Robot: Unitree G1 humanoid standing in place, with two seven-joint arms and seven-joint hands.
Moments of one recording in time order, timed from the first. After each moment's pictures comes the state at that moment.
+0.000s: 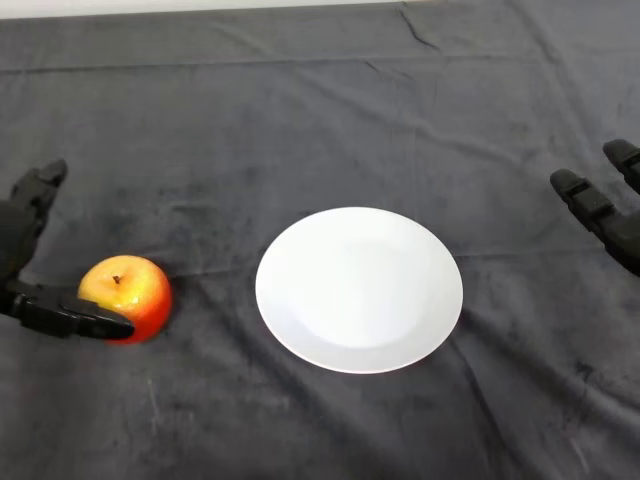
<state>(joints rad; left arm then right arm) -0.36 0.54 -0.03 0.37 0.04 0.20 -0.27 -0.85 -0.37 -0.69 1.25 0.72 0.52 0.51</state>
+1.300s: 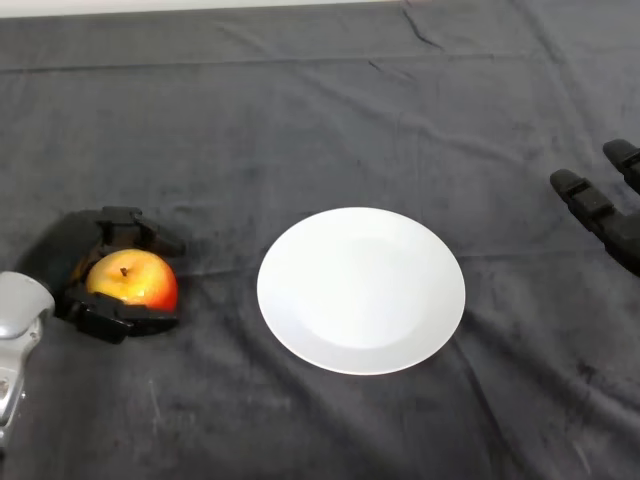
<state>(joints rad) -0.42 0.50 -0.07 0.20 0.12 0.24 -0.26 -0.85 -0.37 -0.69 1.25 0.72 0.52 0.51</state>
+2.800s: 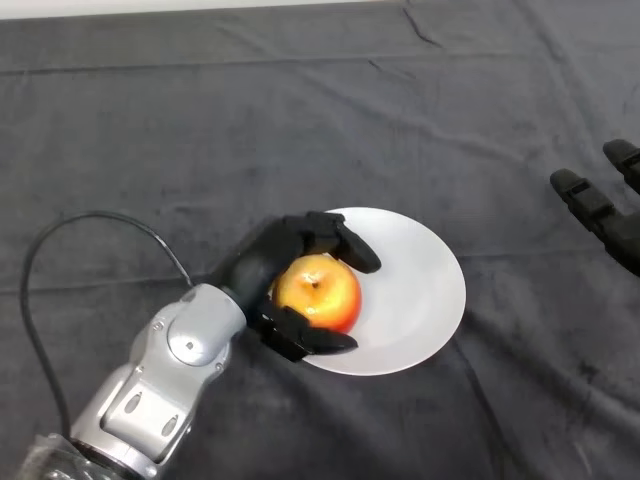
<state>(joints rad) -0.45 0.29 -0.43 0.27 0.12 0.08 -0.11 -0.85 -0.37 -0.69 1.25 0.72 0.52 0.51</state>
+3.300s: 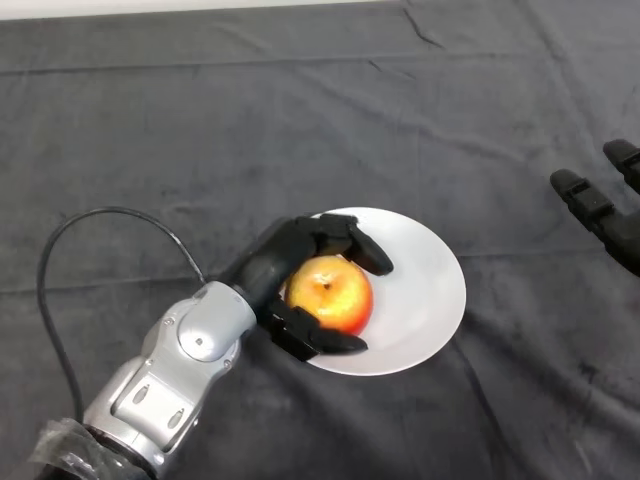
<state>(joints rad) -0.47 0.29 -0.47 0.30 0.09 0.05 -0.11 -0.85 -0.37 -0.69 1.25 0.72 0.52 0.51</state>
